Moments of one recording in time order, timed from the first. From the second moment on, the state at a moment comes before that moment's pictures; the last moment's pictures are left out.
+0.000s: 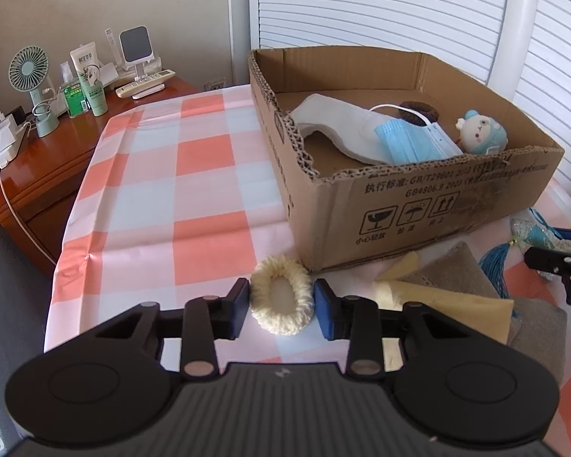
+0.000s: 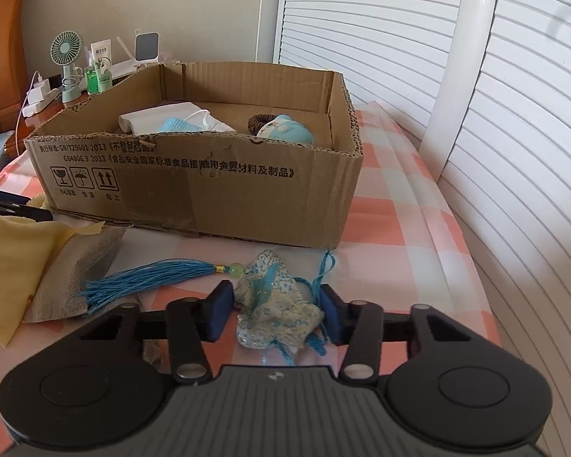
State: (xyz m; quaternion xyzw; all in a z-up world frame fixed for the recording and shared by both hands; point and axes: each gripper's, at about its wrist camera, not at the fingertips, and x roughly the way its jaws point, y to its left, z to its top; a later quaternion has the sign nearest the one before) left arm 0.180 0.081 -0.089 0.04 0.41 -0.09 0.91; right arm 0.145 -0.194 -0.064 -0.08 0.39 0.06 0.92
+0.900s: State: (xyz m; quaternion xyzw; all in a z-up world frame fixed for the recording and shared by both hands) left arm 0.139 0.078 -0.044 0.05 0.39 -0.12 0.91; right arm 0.125 -0.209 -0.050 -0.09 0.38 0.12 0.91
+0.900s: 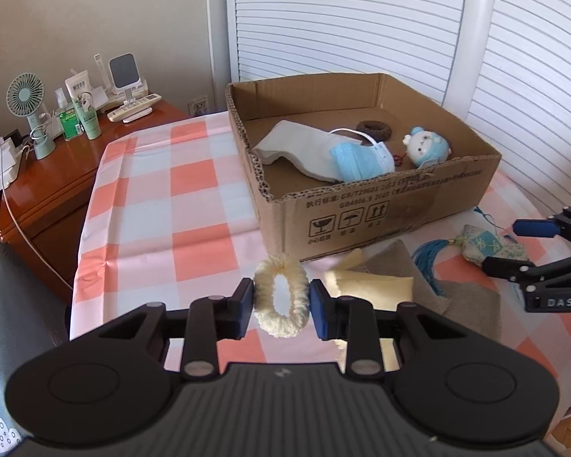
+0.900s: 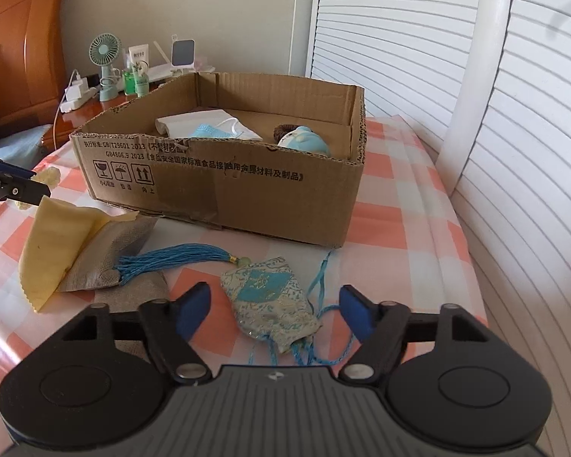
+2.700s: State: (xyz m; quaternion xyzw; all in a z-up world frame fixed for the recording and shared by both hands) left arm 0.242 -0.020 0.036 0.10 0.35 -0.21 0.91; right arm 0.142 -0.200 0.073 -0.17 0.31 0.22 0.91
